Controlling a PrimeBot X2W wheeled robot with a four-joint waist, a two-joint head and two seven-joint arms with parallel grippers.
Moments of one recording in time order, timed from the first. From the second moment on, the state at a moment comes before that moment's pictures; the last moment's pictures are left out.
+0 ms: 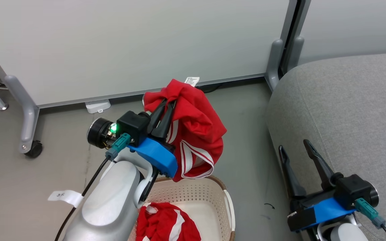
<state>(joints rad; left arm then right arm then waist) -0.57 0.09 -0.51 0.55 -0.31 -0.11 -0.24 -0.12 -0.07 0.10 0.20 0.12 0.13 -0.26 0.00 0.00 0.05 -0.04</state>
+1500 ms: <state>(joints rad) -0.61 0.05 -0.68 0.53 -0.35 -0.11 -0.24 -0.49 -0.06 0.41 0.56 -0.01 0.13 -0.26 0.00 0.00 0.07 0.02</state>
